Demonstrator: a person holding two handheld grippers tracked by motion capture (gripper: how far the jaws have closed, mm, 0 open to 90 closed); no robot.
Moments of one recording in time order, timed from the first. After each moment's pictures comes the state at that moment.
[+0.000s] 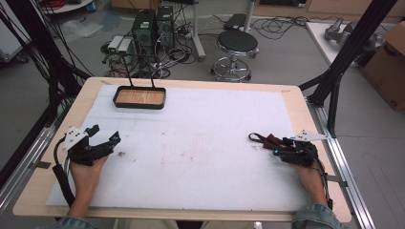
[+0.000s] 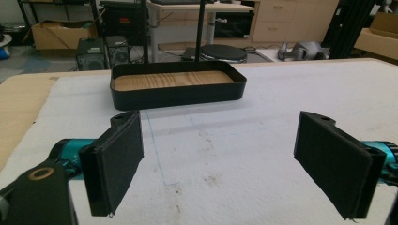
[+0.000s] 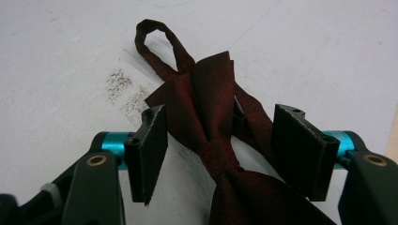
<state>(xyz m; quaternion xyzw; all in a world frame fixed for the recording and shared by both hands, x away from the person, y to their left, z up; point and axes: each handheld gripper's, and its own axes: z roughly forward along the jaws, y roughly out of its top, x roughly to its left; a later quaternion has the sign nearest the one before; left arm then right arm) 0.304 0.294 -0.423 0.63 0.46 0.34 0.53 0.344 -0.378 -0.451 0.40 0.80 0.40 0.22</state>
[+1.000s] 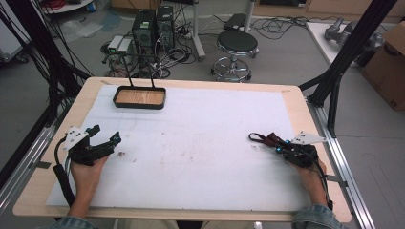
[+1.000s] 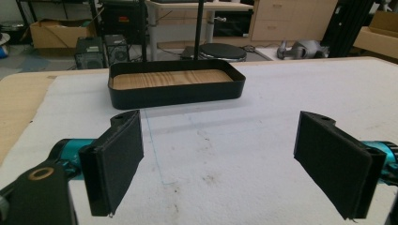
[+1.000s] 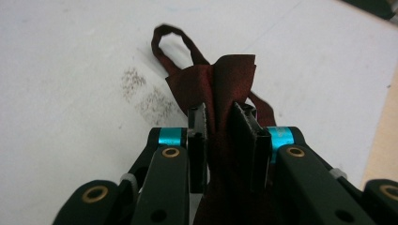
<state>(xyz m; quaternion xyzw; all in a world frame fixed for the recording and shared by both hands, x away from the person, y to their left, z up) 0.304 0.292 -0.423 0.63 0.46 0.33 0.53 0.331 -0.368 -0.439 0.36 0.81 0.38 0.25</state>
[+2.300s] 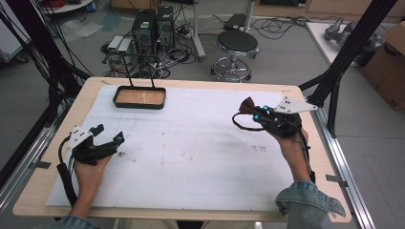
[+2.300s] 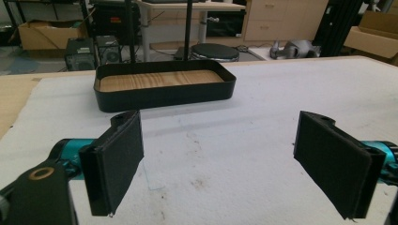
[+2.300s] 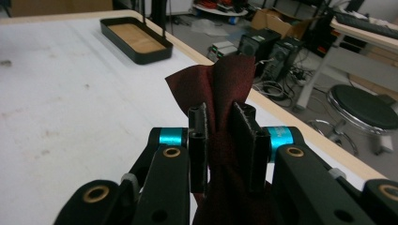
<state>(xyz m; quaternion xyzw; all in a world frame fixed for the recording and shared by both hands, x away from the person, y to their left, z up) 0.308 0.285 -0.425 0.63 0.45 0.33 0.54 0.357 -0.276 -0.324 0.27 0.78 0.48 0.28</state>
